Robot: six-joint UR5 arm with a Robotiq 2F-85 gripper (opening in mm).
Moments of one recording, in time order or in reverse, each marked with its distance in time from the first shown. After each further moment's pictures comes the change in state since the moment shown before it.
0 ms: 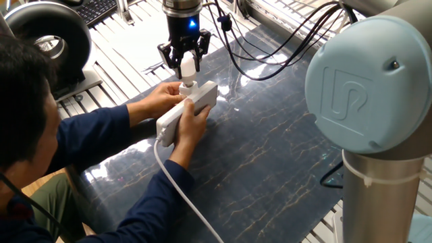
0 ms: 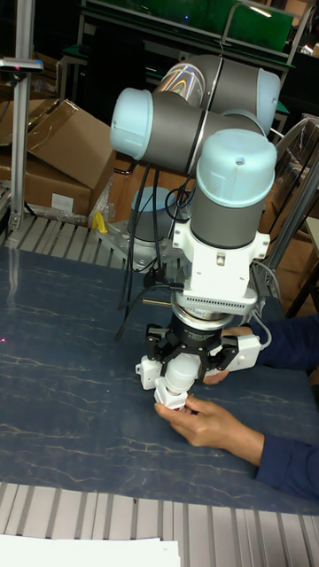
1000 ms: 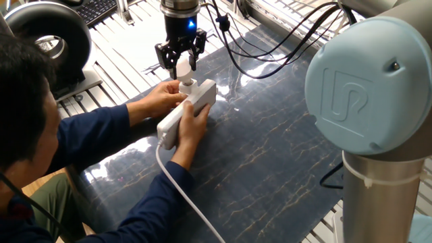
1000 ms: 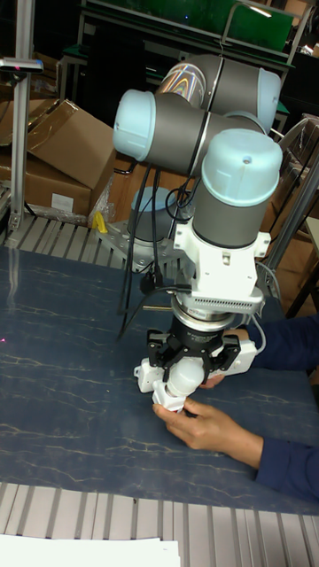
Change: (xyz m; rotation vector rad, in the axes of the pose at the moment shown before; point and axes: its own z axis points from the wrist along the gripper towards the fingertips) arm -0.004 -0.011 -0.001 0.043 -0.016 -0.104
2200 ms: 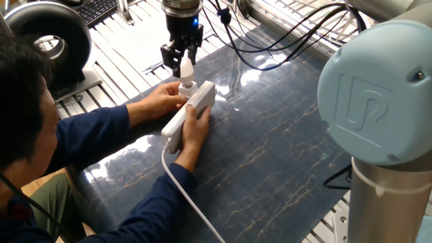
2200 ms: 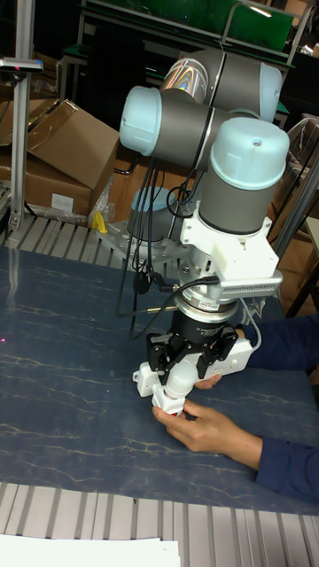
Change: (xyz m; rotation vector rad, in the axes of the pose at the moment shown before) arm -0.006 -0.003 -0.007 0.046 -0.063 -0.301
